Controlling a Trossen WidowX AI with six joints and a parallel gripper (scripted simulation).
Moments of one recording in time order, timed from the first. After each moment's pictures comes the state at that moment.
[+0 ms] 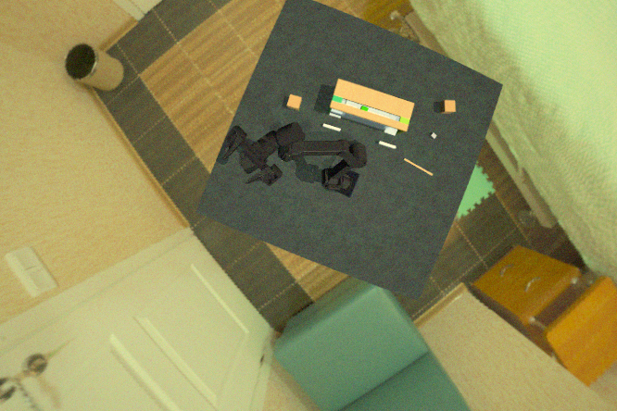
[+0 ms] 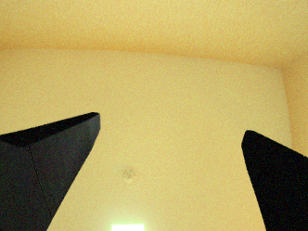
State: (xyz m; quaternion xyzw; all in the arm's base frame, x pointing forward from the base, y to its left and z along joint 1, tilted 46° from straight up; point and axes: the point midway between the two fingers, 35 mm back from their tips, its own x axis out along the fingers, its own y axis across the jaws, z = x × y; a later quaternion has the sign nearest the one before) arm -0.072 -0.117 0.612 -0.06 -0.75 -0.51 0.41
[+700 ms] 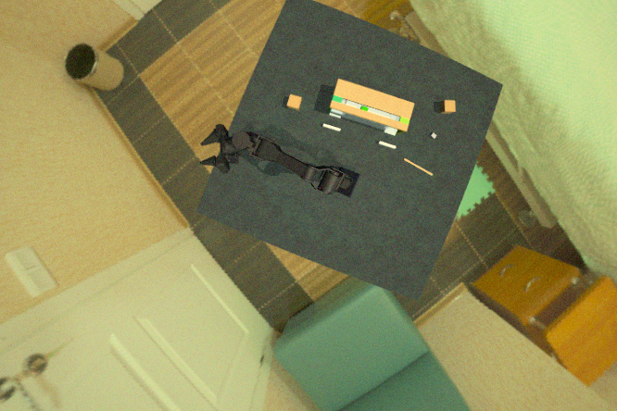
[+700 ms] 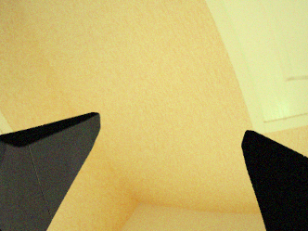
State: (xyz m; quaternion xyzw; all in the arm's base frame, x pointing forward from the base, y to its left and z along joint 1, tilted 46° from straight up) arm -0.055 0.173 0.592 -0.43 -0.85 -0.14 0.26
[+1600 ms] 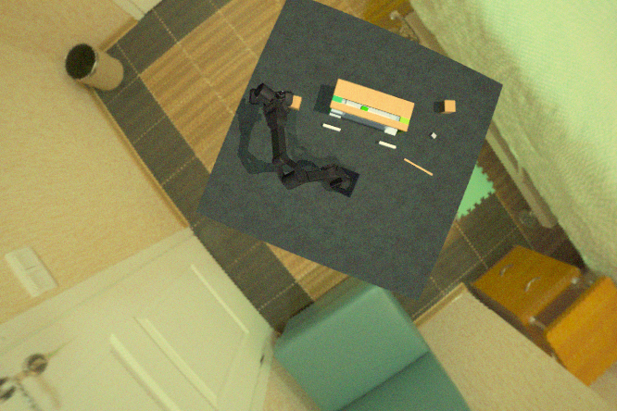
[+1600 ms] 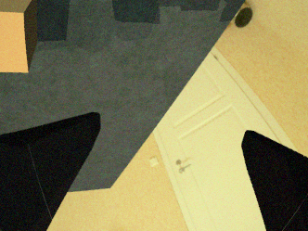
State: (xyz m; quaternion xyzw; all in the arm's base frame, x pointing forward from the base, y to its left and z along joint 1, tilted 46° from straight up) arm 0.272 0.242 0.396 -0.75 -0.41 0.32 0.41
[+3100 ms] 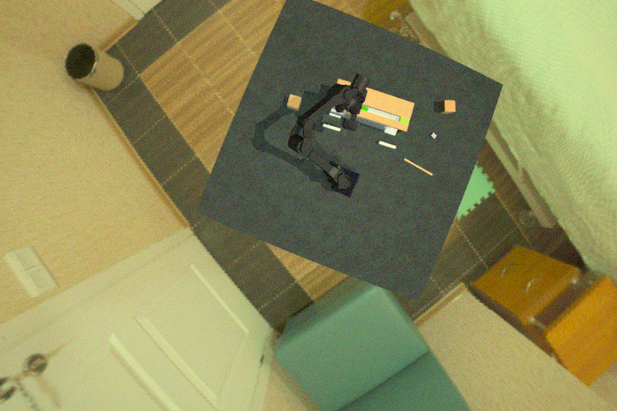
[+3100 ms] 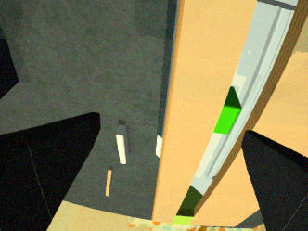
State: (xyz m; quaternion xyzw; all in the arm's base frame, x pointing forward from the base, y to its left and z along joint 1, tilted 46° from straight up) arm 0.314 -0.034 0.105 -0.39 0.37 0.55 0.65
